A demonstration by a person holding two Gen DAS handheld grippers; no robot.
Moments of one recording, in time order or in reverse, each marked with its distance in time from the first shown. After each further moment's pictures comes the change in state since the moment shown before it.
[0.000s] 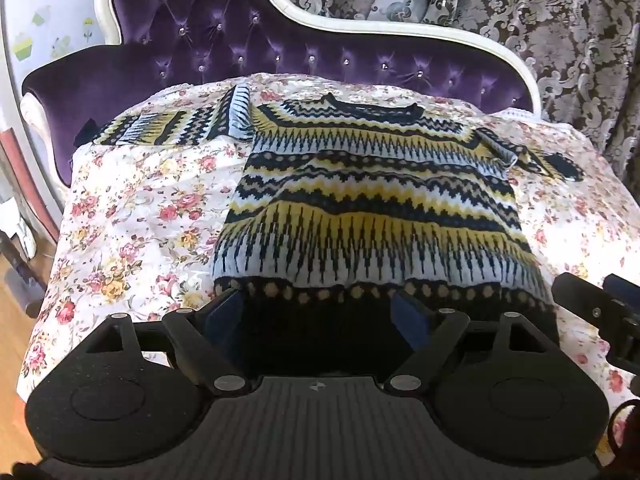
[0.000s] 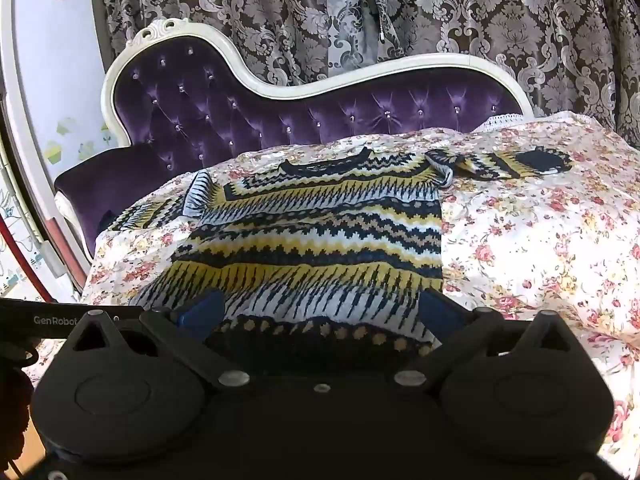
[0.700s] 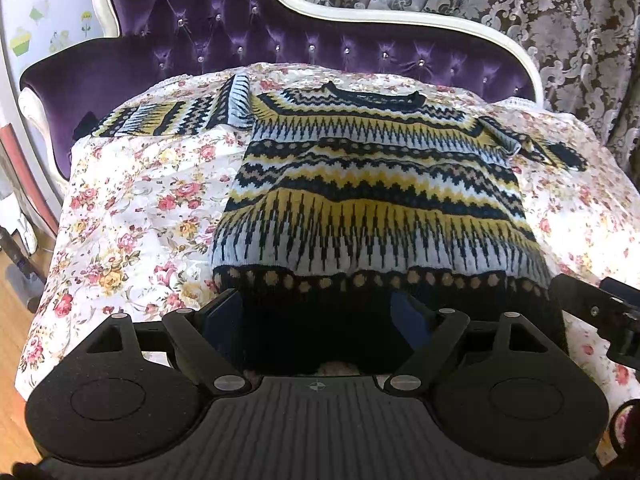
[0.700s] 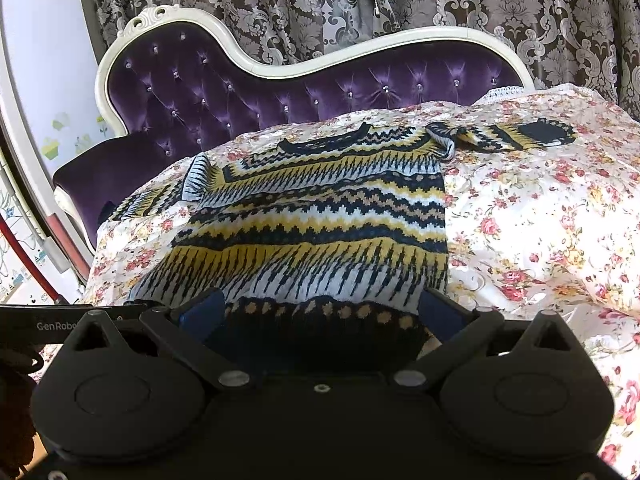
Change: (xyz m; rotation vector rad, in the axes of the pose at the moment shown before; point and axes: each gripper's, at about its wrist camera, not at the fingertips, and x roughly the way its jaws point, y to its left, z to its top) left arm 0.004 0.002 0.013 -0.004 0.049 0.005; right arm 0.006 -0.003 -0.002 0.037 0.067 0.010
